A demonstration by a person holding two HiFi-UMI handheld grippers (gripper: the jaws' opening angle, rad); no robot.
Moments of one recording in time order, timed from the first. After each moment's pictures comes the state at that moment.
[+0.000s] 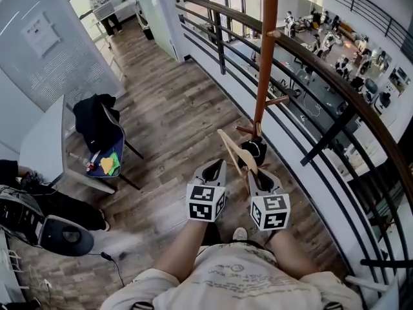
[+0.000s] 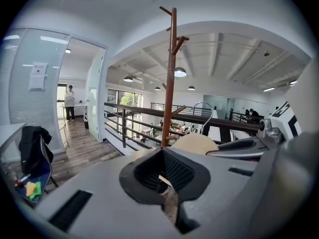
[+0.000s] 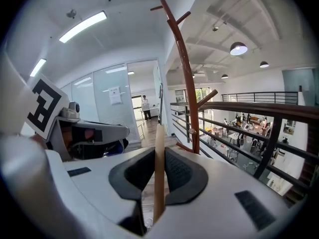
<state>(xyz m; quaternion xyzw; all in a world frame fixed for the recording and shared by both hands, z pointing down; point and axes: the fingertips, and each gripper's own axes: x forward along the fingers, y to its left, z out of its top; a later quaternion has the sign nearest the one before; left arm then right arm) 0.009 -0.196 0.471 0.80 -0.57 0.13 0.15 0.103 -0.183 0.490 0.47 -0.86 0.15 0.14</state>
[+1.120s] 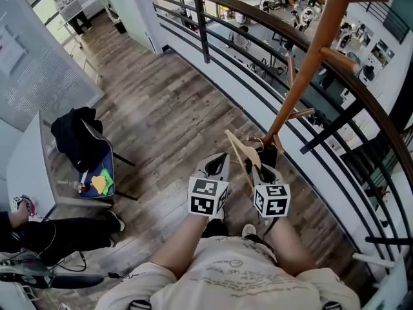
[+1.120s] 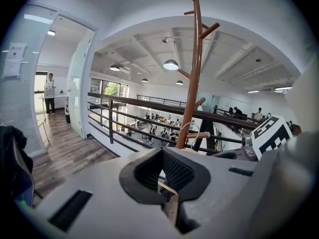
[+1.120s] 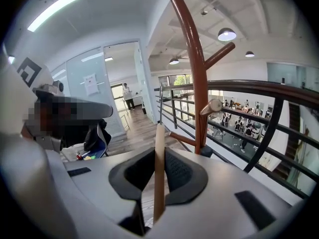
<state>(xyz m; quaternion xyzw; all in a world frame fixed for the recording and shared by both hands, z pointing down) -0.059 -0.324 0.511 0.85 -0.48 0.15 0.18 0.042 -0.307 0.578 0.53 -0.79 0.23 0.19</state>
